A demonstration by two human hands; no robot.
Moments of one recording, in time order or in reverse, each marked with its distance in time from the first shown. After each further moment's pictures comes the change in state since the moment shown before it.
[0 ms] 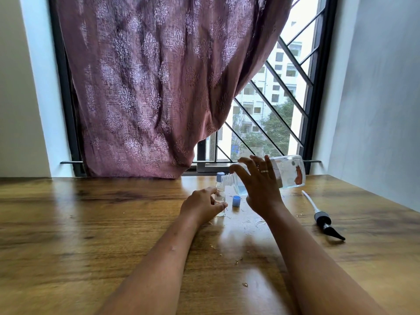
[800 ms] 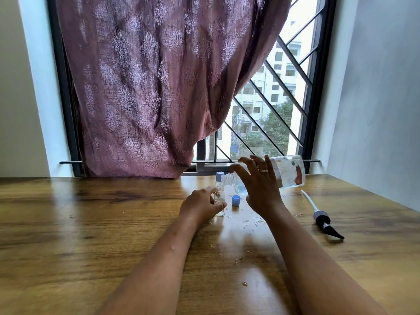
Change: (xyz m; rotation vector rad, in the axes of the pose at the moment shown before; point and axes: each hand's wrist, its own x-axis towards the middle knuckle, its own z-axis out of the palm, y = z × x) left_hand 0.002 -0.001 0.002 0.015 0.013 0.007; right_hand 0.000 0.001 0.000 -0.050 -0.002 -0.004
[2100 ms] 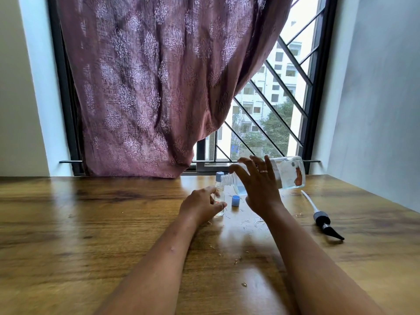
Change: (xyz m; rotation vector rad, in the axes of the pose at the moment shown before) left_hand 0.003 -0.005 0.002 -0.016 -0.004 0.020; right_hand 0.000 -0.001 0.000 0.010 -0.058 0.020
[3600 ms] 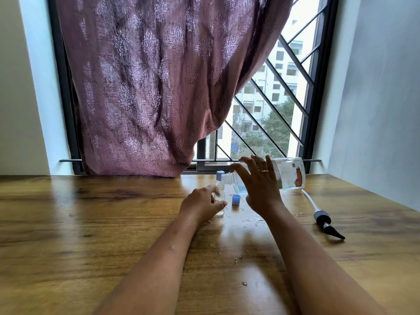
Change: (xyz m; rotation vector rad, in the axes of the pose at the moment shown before) left_hand 0.001 0.000 0.000 0.031 -0.003 0.001; right_hand -0.001 -0.001 -0.002 0.009 -0.005 0.013
